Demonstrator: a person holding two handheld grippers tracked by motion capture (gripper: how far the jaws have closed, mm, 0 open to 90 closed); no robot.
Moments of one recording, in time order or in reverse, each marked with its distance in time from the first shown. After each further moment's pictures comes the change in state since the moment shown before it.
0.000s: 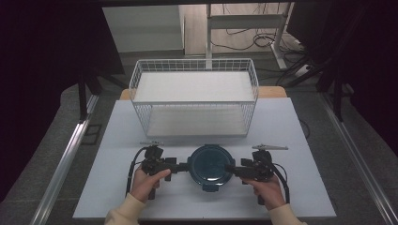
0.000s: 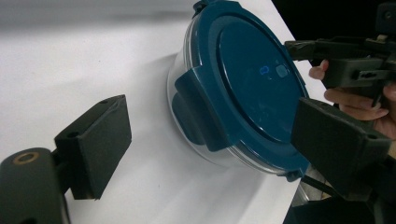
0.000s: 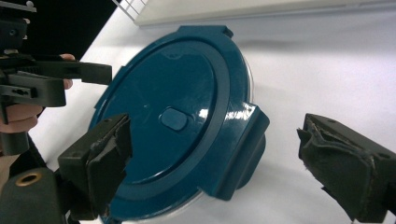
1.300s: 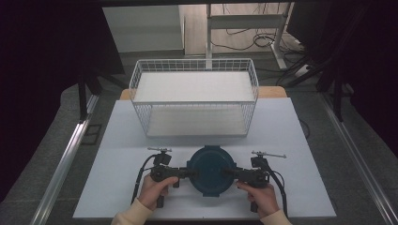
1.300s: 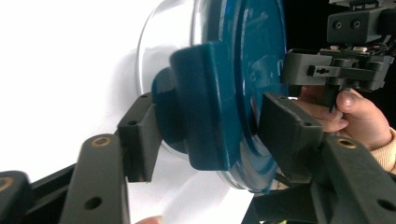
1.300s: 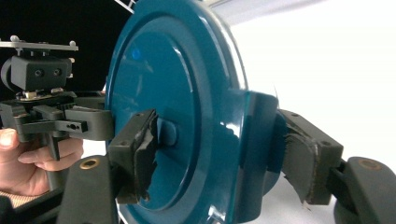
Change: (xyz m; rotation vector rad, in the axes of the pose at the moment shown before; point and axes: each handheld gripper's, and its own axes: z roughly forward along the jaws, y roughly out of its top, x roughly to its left) left arm -0.014 -0.017 0.018 0.036 -0.101 -0.073; right arm 0.000 -0.021 0.008 -0.009 0.108 0.198
